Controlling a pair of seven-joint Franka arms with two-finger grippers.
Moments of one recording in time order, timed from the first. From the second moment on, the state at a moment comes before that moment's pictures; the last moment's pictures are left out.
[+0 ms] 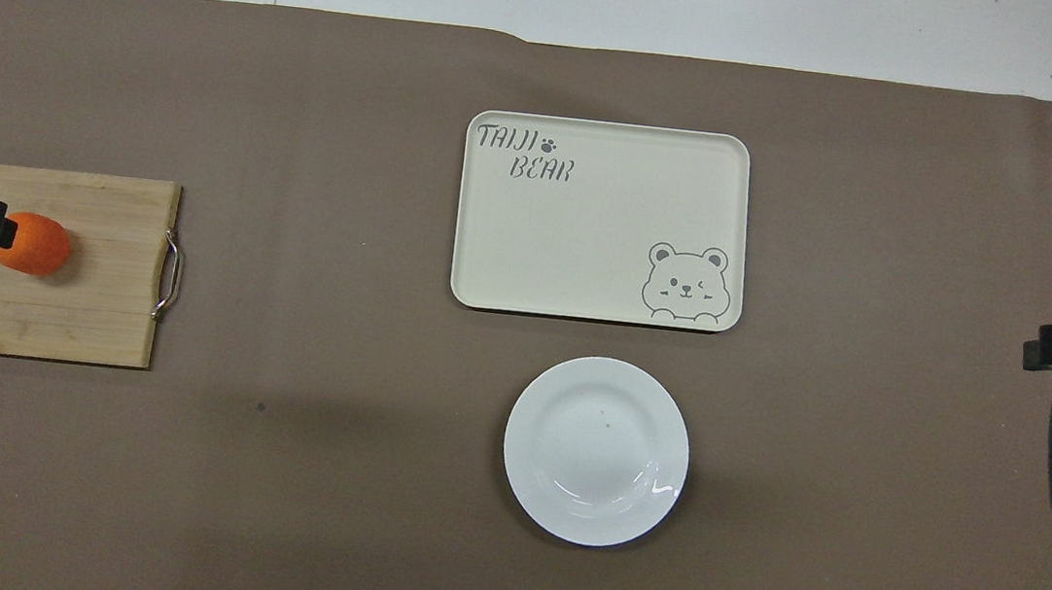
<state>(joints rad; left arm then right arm) -0.06 -0.03 0.05 -1.55 -0.01 1.49 0.11 0.04 -0.08 -0.08 -1.57 -0.02 1.47 0.03</state>
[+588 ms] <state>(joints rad) 0.09 0.07 0.05 -1.55 -0.01 1.61 0.27 0.04 -0.08 -0.08 -1.57 -0.02 1.47 0.03</state>
